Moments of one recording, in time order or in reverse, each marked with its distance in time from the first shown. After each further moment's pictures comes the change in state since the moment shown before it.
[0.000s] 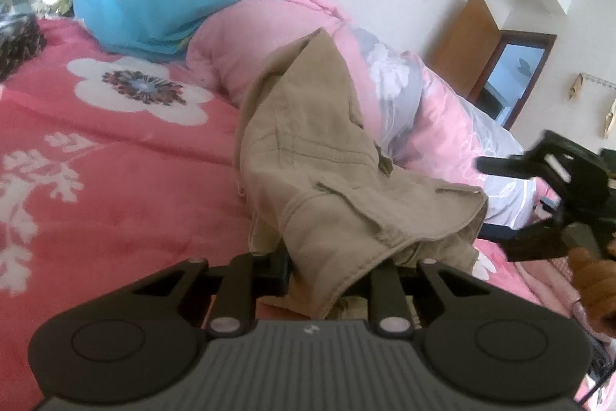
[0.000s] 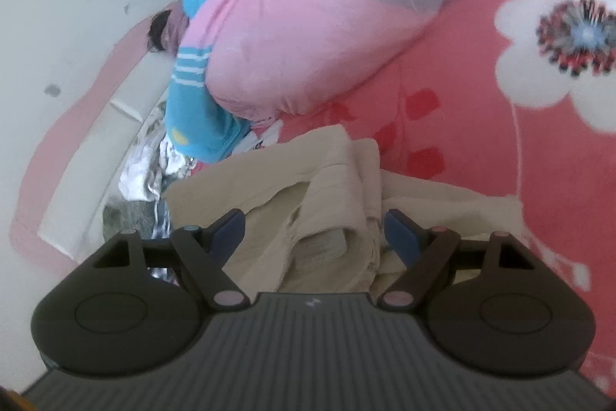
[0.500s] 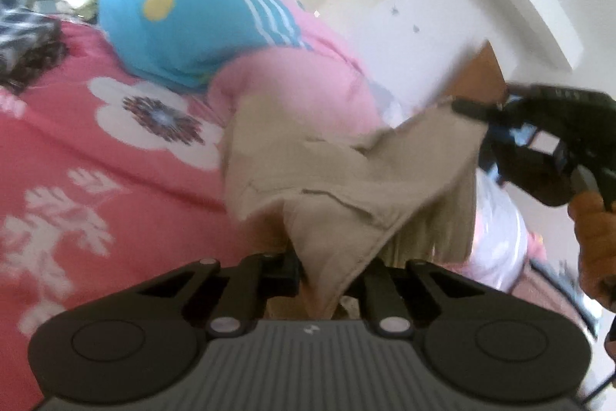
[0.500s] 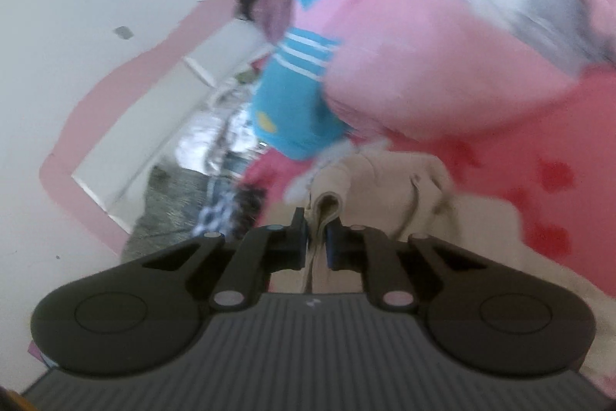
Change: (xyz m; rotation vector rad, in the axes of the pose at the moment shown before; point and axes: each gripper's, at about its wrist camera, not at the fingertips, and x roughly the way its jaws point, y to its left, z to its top) left arm -0.018 0.038 0.035 -0.160 -0.123 -0.023; right arm 0.042 0.141 0.029 -0.302 -0.005 0.169
